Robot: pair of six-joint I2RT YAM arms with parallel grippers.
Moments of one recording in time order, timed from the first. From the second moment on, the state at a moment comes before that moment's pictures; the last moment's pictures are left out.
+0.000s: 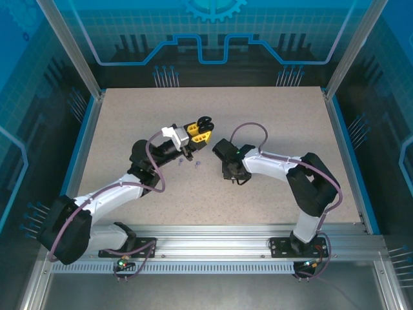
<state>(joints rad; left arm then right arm) -0.53 1.25 0.65 0.97 0.51 0.04 0.74 1.78 1.12 -0.69 0.23 0.77</state>
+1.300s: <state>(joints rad) -0.53 1.24 0.64 0.94 0.51 0.05 0.75 1.83 1.11 -0.67 0.23 0.81</state>
